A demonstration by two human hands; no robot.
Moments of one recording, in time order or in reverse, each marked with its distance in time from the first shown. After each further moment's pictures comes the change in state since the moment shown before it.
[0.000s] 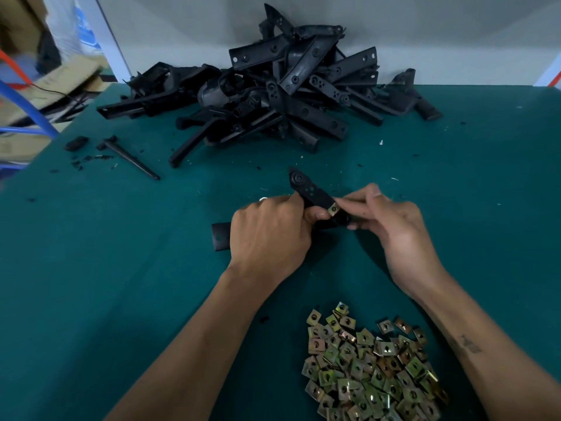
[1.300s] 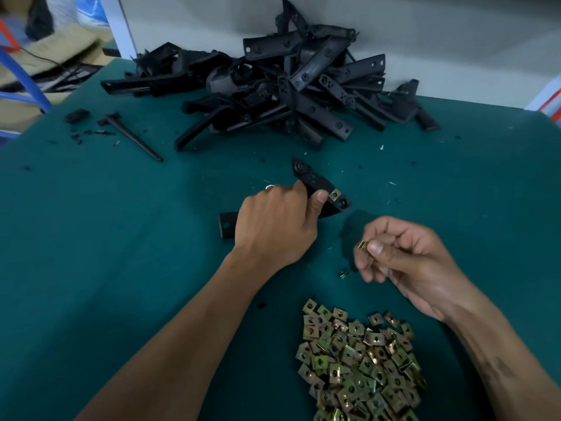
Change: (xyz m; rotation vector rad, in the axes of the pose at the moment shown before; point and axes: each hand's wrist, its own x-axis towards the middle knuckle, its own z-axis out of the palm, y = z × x) left_hand 0.005 -0.004 0.007 -0.001 -0.005 -0.061; right_hand -0.031 -0.014 -0.034 0.186 -0.295 0.215
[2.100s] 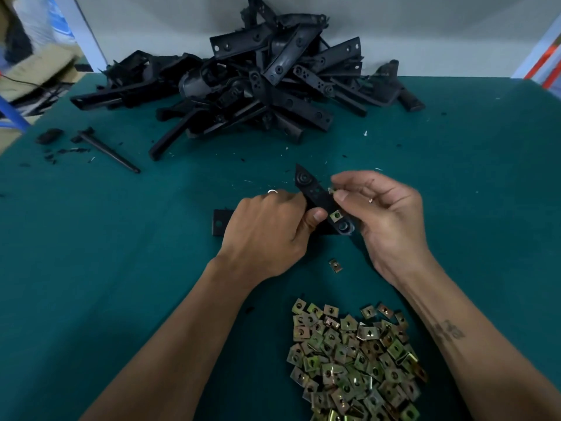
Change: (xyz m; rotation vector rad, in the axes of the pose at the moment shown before) left_hand -0.002 0.002 -0.004 -0.150 -0.056 0.305; right_hand 0.038 0.001 0.027 0.024 0.407 -0.308
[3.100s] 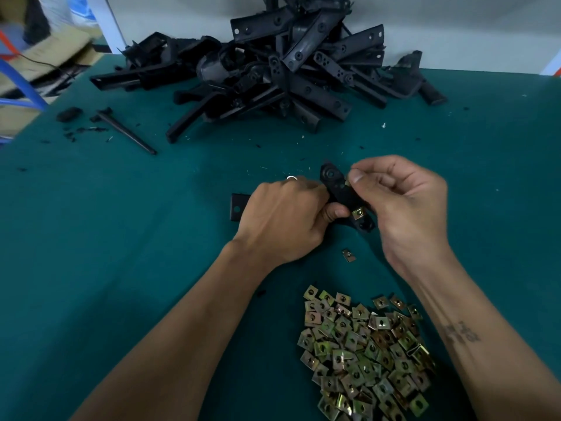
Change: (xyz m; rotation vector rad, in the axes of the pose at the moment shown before) left_hand 0.001 0.006 -0.002 0.086 -0.003 0.039; right_hand -0.004 -0.011 0.017 -0.111 0.097 -0.038
